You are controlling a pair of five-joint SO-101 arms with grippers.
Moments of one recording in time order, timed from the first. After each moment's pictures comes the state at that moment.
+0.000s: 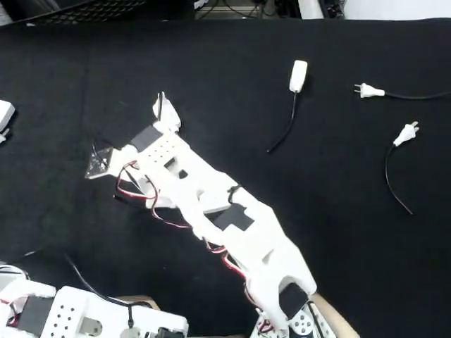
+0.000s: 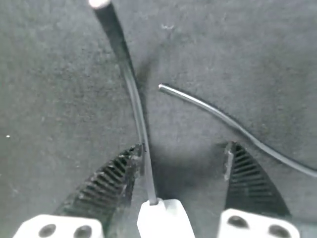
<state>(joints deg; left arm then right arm) -82.7 -100.9 96.7 49.2 10.2 -44.6 40.3 -21.8 86.5 42.4</state>
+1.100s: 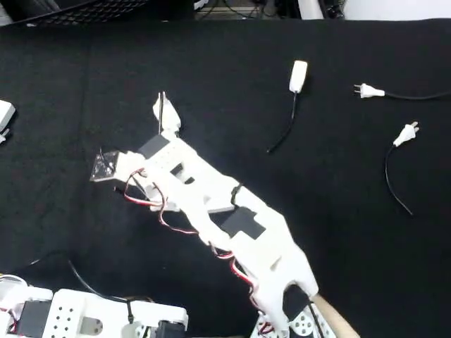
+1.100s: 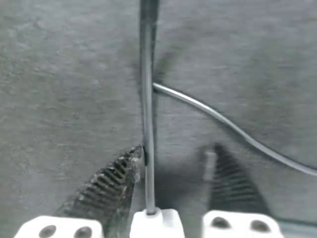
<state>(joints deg) -88.0 -100.9 96.7 55.1 -0.6 -44.3 37.0 -9.5 76.9 42.2</state>
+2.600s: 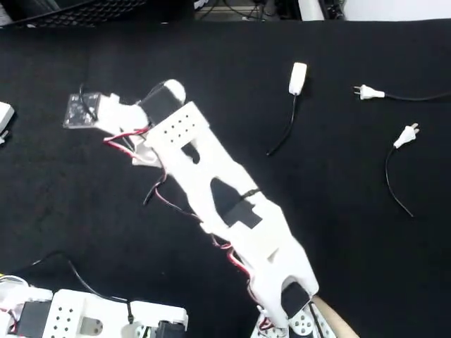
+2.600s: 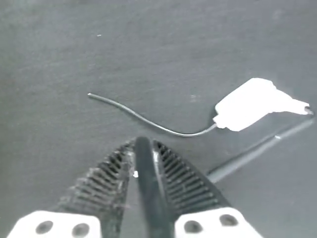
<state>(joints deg) -88.0 -100.9 96.7 56.8 -0.7 -41.0 38.5 -57.7 100.6 42.3</state>
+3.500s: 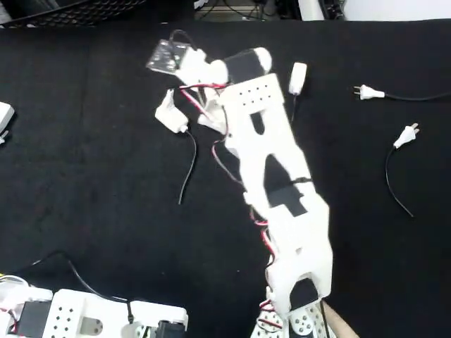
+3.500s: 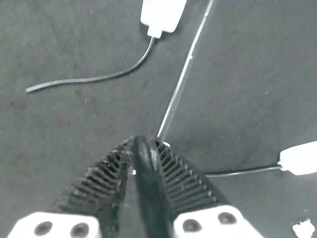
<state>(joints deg) -88.0 -100.9 96.7 56.8 -0.7 -20.7 30.9 -47.7 100.9 44.7</state>
